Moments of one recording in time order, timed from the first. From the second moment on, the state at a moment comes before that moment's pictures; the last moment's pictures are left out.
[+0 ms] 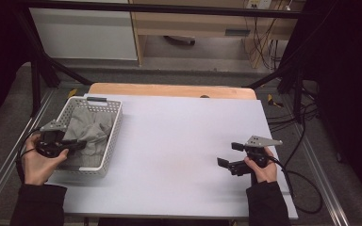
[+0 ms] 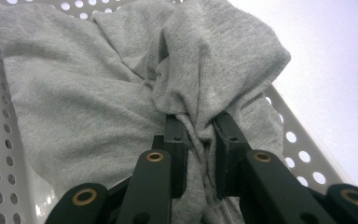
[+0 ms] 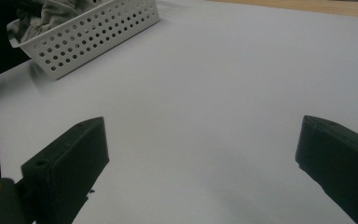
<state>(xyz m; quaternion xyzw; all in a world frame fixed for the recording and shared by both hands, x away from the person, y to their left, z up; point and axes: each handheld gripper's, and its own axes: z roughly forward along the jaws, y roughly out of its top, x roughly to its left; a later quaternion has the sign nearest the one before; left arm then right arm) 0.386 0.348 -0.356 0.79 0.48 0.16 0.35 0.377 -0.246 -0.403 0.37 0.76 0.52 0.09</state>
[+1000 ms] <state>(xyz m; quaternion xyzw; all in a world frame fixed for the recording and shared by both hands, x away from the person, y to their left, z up) 0.377 0.352 -0.342 0.77 0.49 0.17 0.37 0.377 -0.246 -0.403 0.37 0.76 0.52 0.09</state>
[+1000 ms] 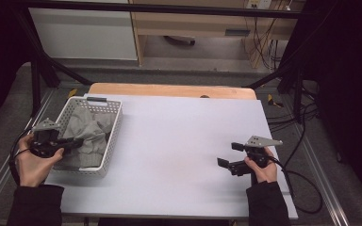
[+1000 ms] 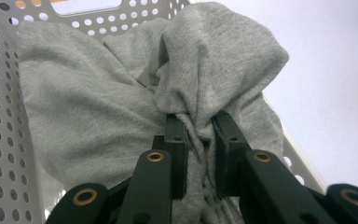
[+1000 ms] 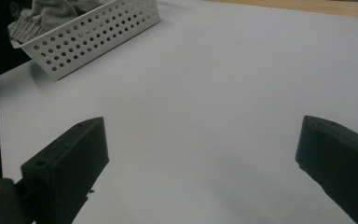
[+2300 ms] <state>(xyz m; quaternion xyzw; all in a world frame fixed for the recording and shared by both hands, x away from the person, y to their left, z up) 0.361 0.354 -0.320 0.75 0.48 0.19 0.41 0.377 -0.245 -0.403 0.37 0.76 0.52 0.09</state>
